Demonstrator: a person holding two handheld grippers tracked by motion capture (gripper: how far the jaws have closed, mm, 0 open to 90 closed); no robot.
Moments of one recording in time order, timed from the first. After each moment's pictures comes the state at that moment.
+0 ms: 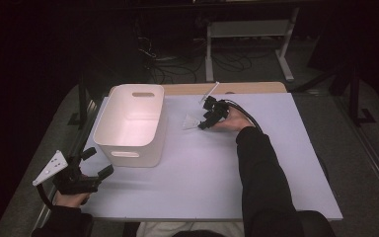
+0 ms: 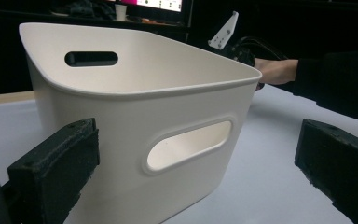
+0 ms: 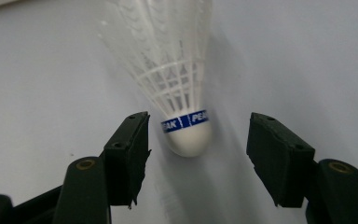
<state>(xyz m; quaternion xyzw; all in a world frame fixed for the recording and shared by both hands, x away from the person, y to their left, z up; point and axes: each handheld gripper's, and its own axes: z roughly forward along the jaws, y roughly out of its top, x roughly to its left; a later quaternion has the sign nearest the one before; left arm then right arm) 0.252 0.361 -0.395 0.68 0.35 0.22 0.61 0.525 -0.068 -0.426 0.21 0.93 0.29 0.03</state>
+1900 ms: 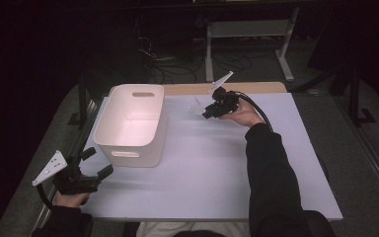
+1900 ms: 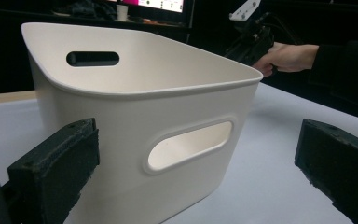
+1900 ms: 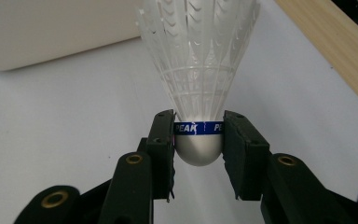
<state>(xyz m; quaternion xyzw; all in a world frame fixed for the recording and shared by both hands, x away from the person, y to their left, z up) 0.251 0.361 -0.395 0.67 0.35 0.22 0.61 0.511 -0.096 -0.377 0.20 0.91 0.36 0.05</state>
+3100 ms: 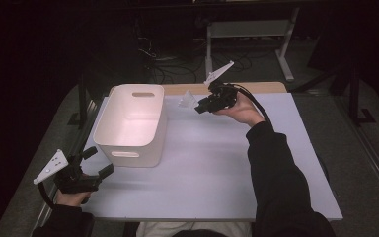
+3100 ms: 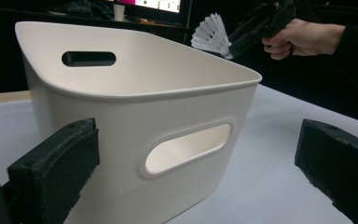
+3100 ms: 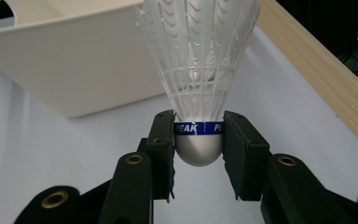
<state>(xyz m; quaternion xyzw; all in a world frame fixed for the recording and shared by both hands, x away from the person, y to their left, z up) 0.255 0.360 -0.396 0.67 0.35 0.21 0.62 0.480 -0.080 -0.320 0.20 0.89 0.40 0.05</state>
